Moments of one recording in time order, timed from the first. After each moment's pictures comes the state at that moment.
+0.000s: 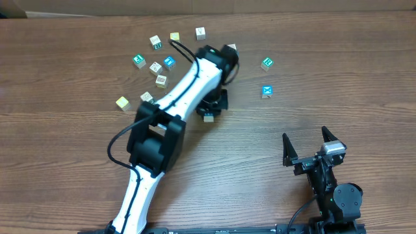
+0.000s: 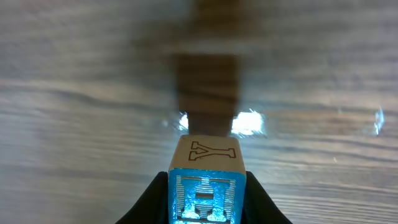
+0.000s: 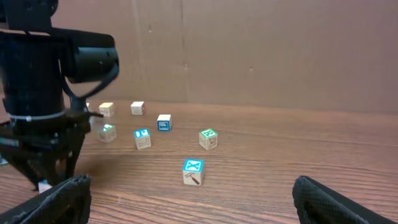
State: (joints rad) left arm -0.55 2.36 2.03 -1.37 0.00 -0.58; right arm 0.10 0.01 0.02 -0.03 -0.09 0.02
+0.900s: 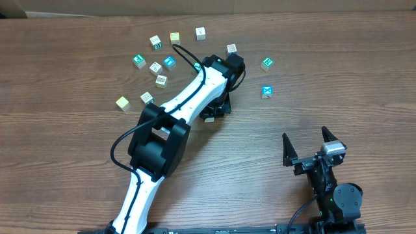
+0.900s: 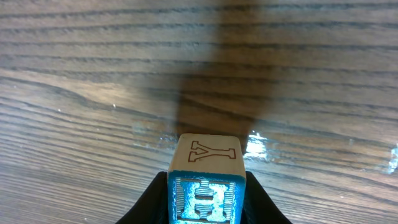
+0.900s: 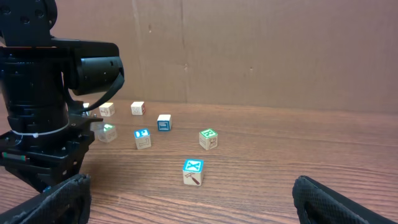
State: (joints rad) left arm -0.58 2.33 1.92 -1.26 -0.10 -0.70; right arm 0.10 0.01 0.02 -0.03 -0.09 0.02
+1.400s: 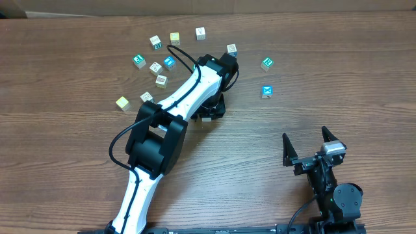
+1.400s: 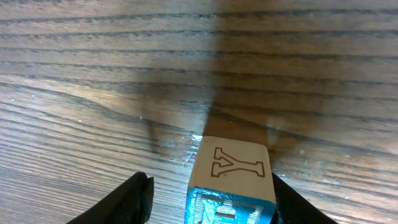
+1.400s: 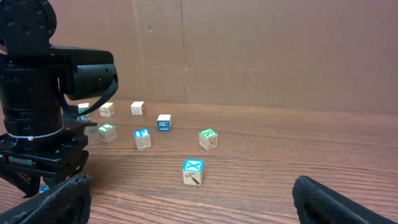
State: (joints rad) left arm -0.56 2.34 1.90 -1.26 -0.10 -0.68; right arm 0.10 0.01 0.02 -0.03 -0.09 0.02
